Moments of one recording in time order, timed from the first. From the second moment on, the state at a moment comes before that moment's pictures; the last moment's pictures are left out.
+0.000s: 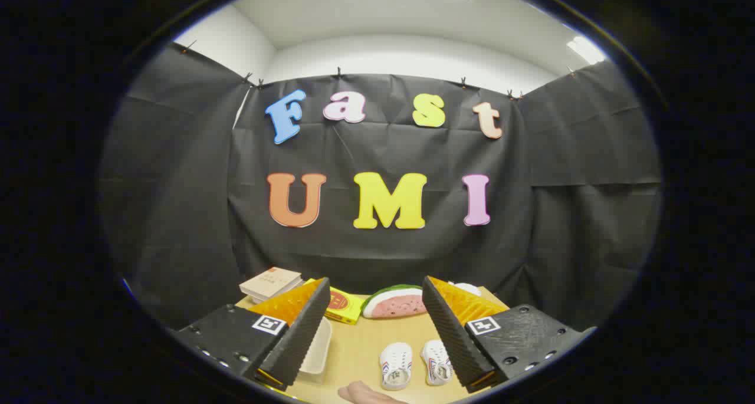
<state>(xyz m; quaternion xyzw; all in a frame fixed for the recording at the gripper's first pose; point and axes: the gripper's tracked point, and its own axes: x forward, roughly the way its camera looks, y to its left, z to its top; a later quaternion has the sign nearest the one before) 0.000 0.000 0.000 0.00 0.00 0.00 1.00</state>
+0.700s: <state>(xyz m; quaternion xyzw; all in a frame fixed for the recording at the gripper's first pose) 0.000 -0.075 -0.012 0.01 0.00 -0.01 1.00</state>
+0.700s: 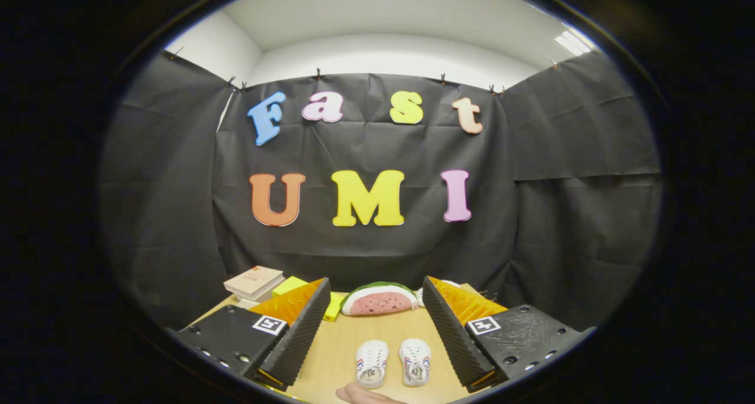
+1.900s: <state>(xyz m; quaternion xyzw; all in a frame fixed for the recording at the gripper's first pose) 0.192 0.040 -0.190 0.16 0.30 0.30 0.89</state>
